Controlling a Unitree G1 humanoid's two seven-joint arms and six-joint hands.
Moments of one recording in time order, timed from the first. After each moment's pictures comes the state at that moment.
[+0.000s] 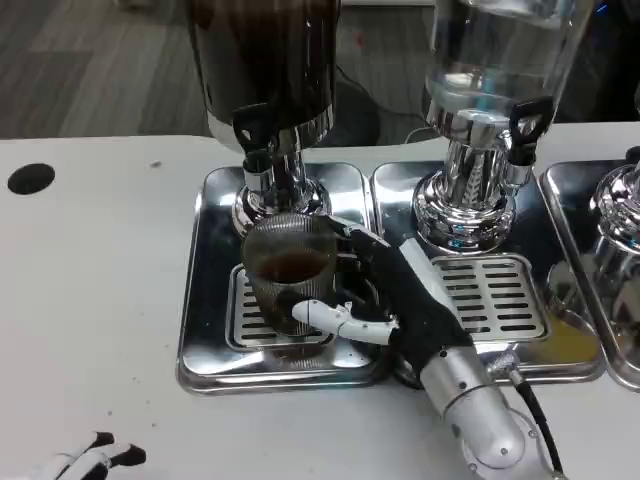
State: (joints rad) left arm 1.11 0.14 0.27 -0.68 0.87 -0.39 0.02; right arm -0.26 0.00 0.24 0.52 -0.28 -0.24 -0.03
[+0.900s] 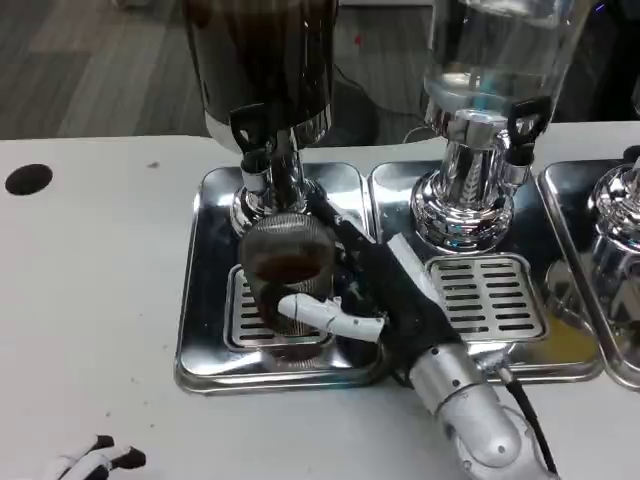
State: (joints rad) left arm 1.11 0.15 0.26 -0.68 0.88 -0.37 0.01; right arm -0.26 0.03 0.24 0.51 -0.21 -0.27 0.03
